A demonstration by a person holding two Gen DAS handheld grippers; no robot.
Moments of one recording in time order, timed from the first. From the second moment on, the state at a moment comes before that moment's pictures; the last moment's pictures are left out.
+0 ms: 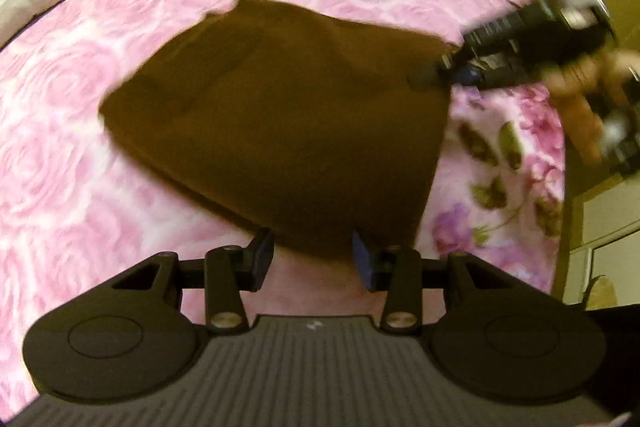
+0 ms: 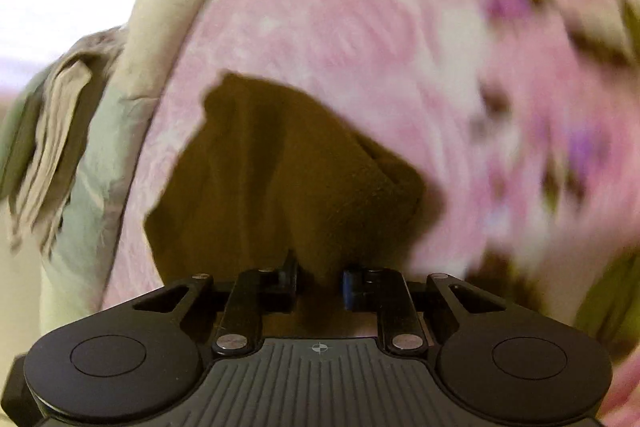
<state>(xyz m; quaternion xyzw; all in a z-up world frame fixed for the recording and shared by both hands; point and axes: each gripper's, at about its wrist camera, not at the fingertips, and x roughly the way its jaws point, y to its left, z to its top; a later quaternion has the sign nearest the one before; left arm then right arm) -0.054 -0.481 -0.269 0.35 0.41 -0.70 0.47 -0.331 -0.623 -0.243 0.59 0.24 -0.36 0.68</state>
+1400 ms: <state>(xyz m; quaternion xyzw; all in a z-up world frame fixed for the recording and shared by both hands) -0.090 -0.470 -0.306 0.57 -0.09 -0.73 0.36 -0.227 -0.540 -0.211 0.06 0.55 -0.15 0.82</state>
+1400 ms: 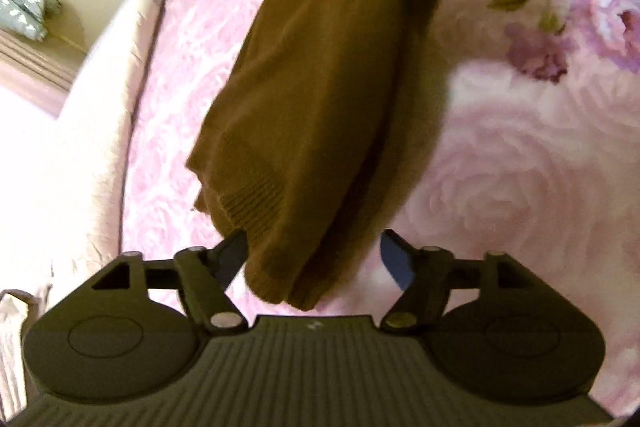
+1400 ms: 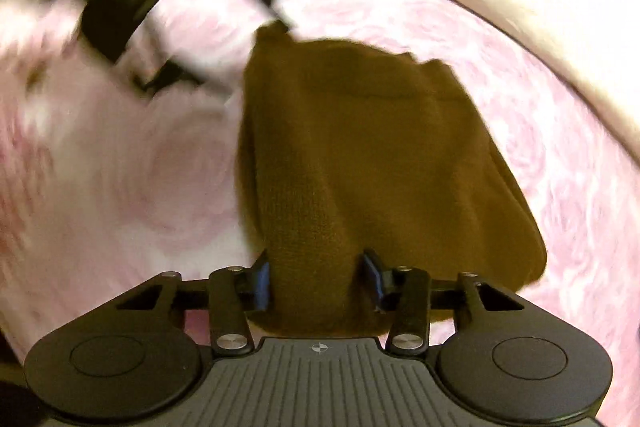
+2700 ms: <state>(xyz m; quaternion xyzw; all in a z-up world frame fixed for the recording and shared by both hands) -0.096 -0.516 -0.312 0.59 -0.10 -0.72 0.35 -0.220 -0.517 -0.195 -0.09 0.56 -0.16 0.80</state>
